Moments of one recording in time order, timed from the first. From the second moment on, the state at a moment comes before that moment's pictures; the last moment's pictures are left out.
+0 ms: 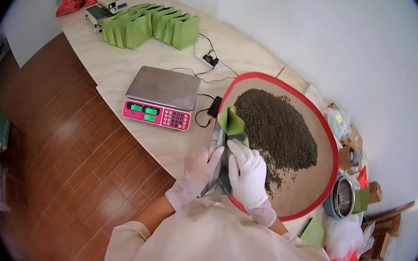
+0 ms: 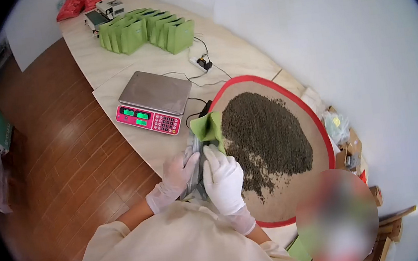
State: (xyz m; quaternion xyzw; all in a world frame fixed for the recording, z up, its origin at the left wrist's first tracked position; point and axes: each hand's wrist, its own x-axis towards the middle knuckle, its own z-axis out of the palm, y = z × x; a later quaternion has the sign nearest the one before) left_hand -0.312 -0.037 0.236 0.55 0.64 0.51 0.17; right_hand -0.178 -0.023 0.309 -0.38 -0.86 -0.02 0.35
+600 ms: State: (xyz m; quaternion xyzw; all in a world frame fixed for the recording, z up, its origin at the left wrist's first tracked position) left_hand -0.221 -0.038 0.233 0.84 0.42 0.35 -0.02; right_hand -0.078 -0.026 0.233 -0.42 -0.38 0.54 0.62
